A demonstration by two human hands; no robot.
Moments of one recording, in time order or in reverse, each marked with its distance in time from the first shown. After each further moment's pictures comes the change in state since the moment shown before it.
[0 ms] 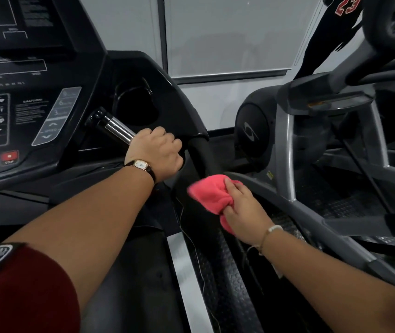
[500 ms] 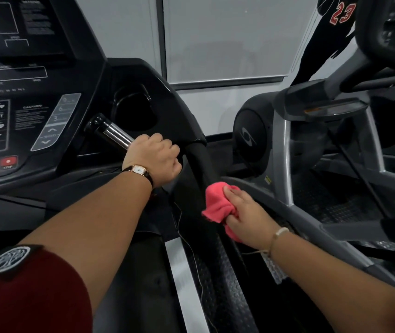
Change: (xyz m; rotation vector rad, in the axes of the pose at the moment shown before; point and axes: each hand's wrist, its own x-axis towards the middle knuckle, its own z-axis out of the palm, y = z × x) left_hand -0.001 0.001 -0.004 0.016 -0.018 0.004; right_hand 0.000 0.013 -0.012 -0.090 -0.053 -0.118
